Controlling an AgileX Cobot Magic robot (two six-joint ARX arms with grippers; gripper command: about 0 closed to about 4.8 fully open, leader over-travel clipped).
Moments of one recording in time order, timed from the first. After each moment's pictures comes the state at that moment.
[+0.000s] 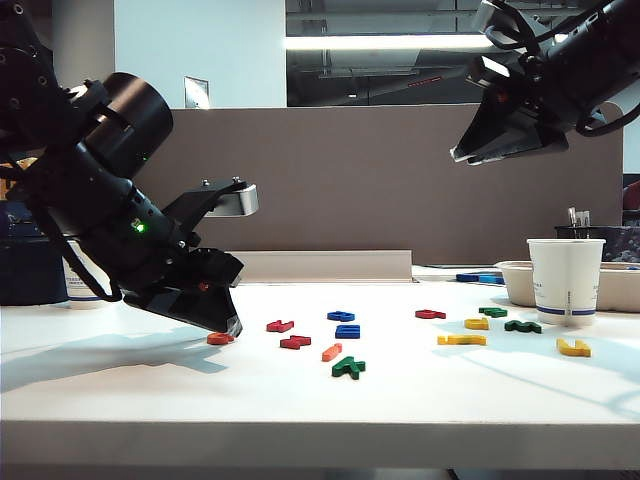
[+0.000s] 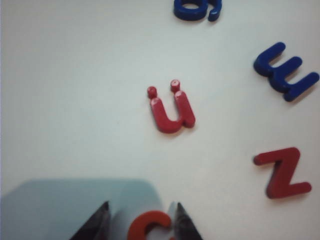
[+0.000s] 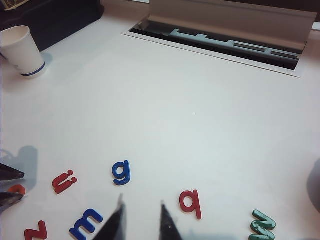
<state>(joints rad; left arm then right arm) -0.45 1.71 0.77 0.24 0.15 0.21 0.24 1.36 0.83 0.15 -0.34 -0.01</state>
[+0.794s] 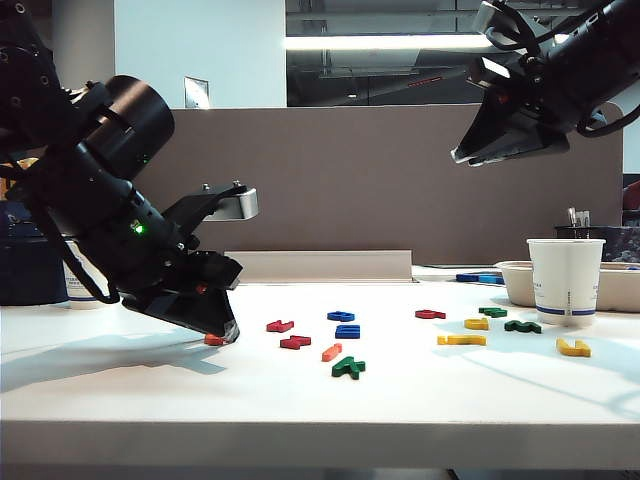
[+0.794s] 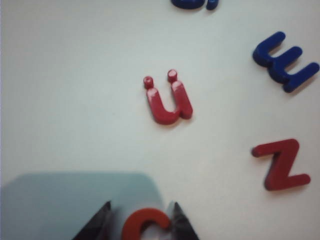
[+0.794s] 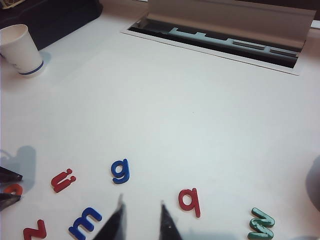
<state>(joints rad) -0.45 1.71 0.77 0.21 0.16 0.21 0.24 1.36 0.83 0.14 -0.34 -0.01</state>
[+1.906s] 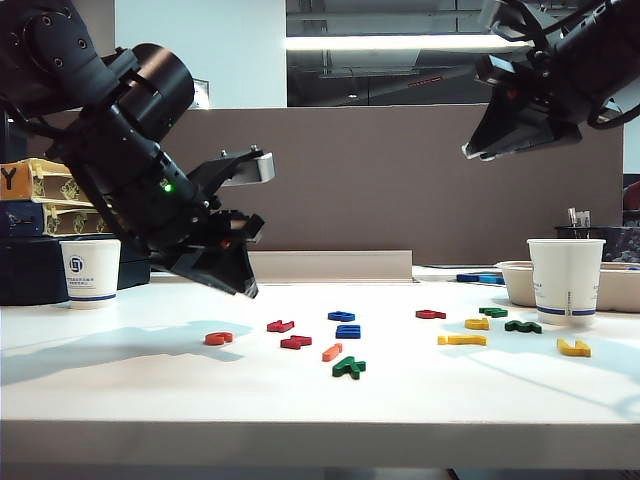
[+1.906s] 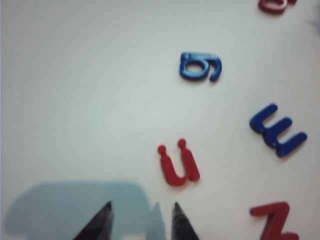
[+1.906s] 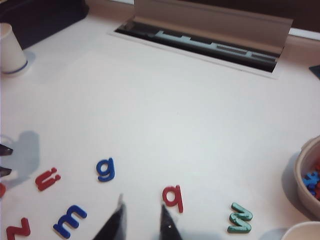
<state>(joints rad) -0.45 1.71 0.93 0.08 0.16 0.21 0.24 1.33 0.83 0.11 -0.29 -0.04</state>
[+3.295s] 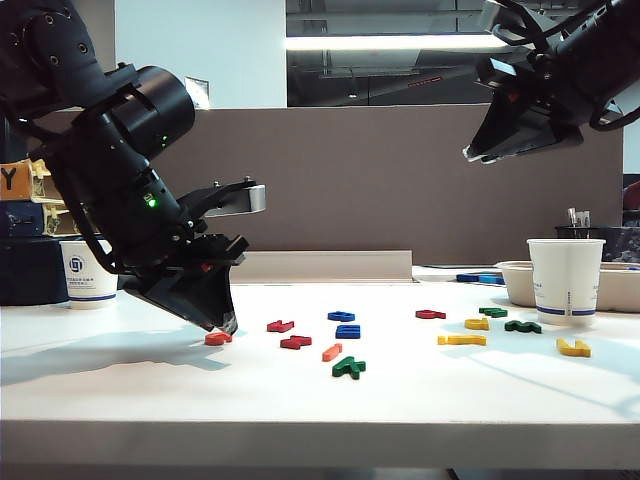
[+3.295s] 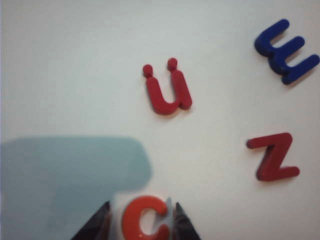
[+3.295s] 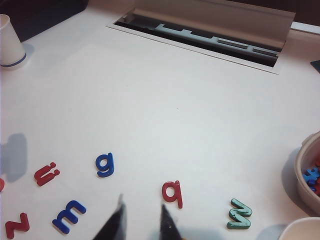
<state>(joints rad) -0.45 1.71 0.93 -0.09 0.16 0.19 0.24 1.33 0.83 0.10 -0.29 -0.05</state>
